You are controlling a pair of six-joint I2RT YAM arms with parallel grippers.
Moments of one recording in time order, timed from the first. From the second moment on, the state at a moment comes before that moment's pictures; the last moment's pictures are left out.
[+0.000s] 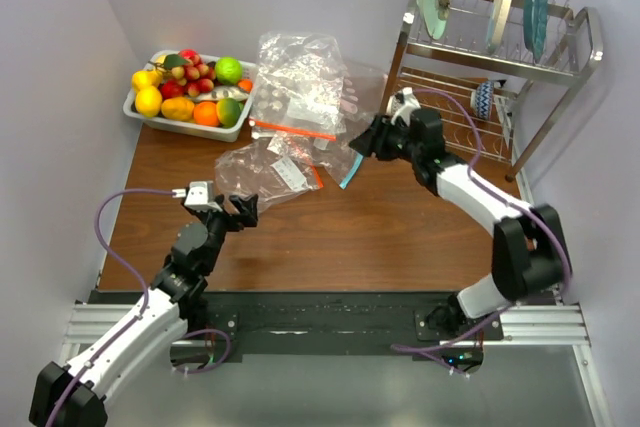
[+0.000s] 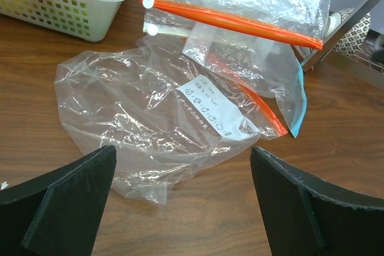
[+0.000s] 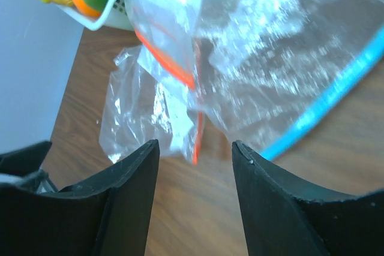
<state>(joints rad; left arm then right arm) -0.50 0.50 0.13 0.29 -0.34 -0.37 0.33 1.49 0.96 0.14 -0.36 0.56</state>
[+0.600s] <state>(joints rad) -0.50 0.58 0.13 0.38 -0.23 -0.32 0.41 2.00 1.43 0.16 -0.42 0.59</state>
